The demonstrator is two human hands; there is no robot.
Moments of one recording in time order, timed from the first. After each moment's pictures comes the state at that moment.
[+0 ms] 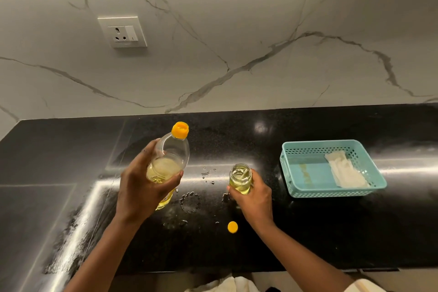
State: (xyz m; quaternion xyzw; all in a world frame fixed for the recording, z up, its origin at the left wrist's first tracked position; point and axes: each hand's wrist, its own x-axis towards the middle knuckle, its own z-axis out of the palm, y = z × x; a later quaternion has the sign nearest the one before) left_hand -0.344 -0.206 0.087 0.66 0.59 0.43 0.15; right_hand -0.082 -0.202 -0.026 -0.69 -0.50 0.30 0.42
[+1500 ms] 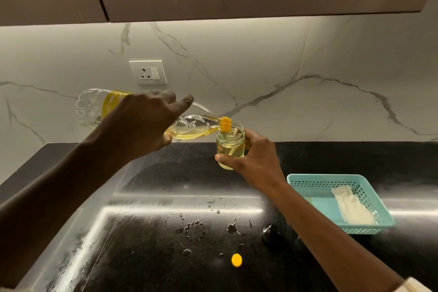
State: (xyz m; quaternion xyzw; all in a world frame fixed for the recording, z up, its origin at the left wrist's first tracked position) left_hand -0.336 -0.155 0.303 0.83 0.47 0.02 -0.30; right_hand -0.083 -0.140 0.170 -0.51 -0.68 0.25 0.47
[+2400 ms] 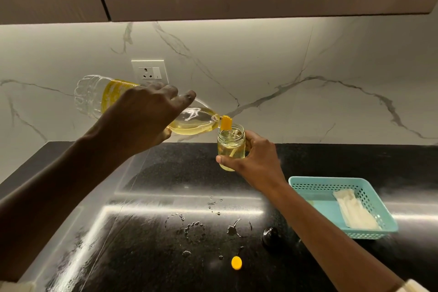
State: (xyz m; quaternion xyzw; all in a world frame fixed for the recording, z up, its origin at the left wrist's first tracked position) left_hand -0.336 -0.142 0.306 0.83 0.44 0.04 -0.33; right_hand -0.083 -0.133 0.166 -0.51 -0.68 0.25 0.46
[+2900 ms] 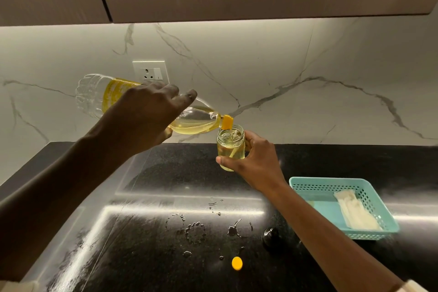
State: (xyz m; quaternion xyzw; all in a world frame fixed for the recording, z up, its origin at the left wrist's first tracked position) left_hand -0.335 -0.143 0.307 0.83 0.45 0.05 -0.33; right_hand -0.084 -0.132 0.165 -0.50 -0.69 0.24 0.47
